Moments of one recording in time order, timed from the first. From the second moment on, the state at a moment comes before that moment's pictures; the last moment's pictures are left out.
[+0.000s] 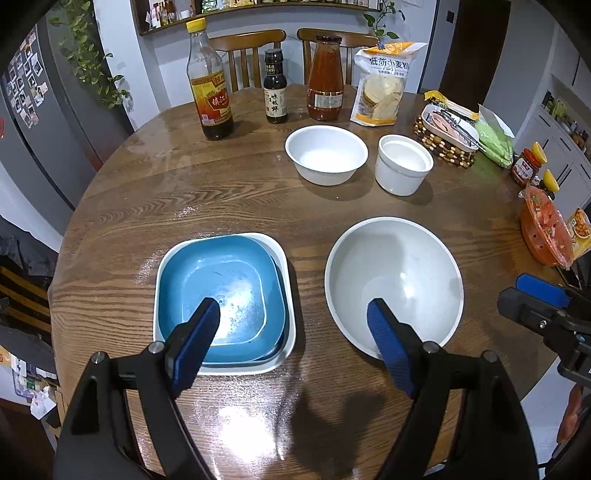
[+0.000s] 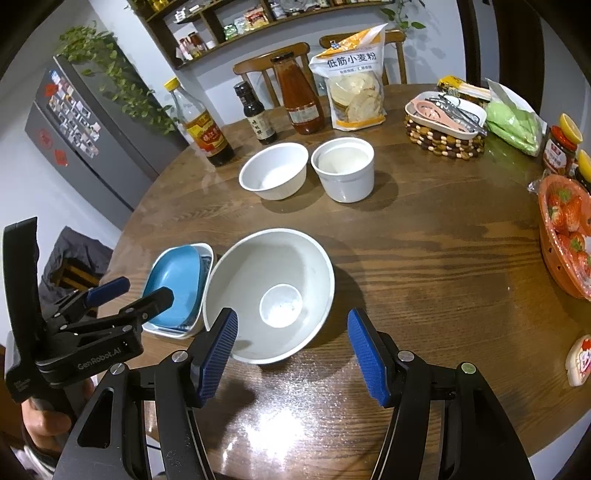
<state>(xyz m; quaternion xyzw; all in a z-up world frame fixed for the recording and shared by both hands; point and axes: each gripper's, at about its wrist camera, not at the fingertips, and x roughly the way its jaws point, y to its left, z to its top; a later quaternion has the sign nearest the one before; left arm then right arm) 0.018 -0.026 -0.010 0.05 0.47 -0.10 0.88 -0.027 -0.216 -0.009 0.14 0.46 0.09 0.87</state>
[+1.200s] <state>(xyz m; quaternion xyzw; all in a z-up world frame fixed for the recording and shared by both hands) 0.057 -0.028 0.136 0.08 0.32 -0.12 0.94 0.017 -0.230 0.112 0.13 0.34 0.11 0.92</state>
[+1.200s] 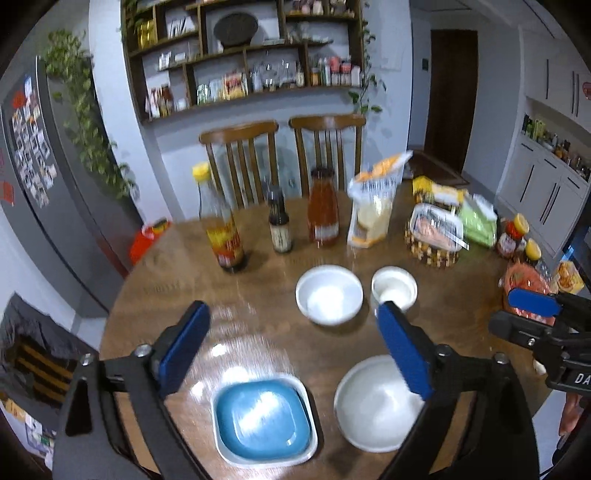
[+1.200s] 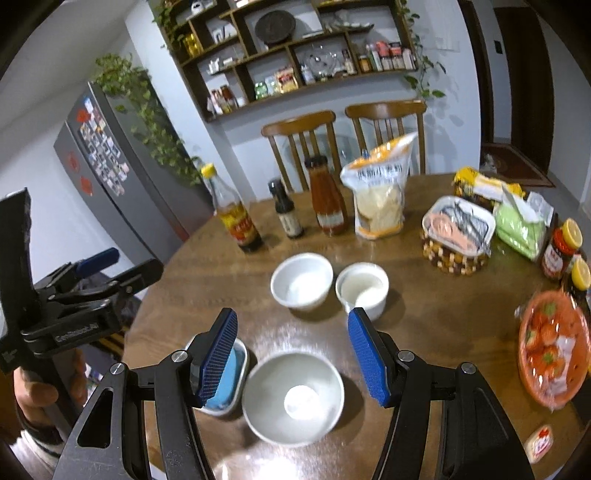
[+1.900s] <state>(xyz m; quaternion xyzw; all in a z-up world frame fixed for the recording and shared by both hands) 0.203 -0.030 0.030 0.08 0.45 -0.07 0.89 0.133 -0.219 0.003 0.22 0.47 0.09 0.85</state>
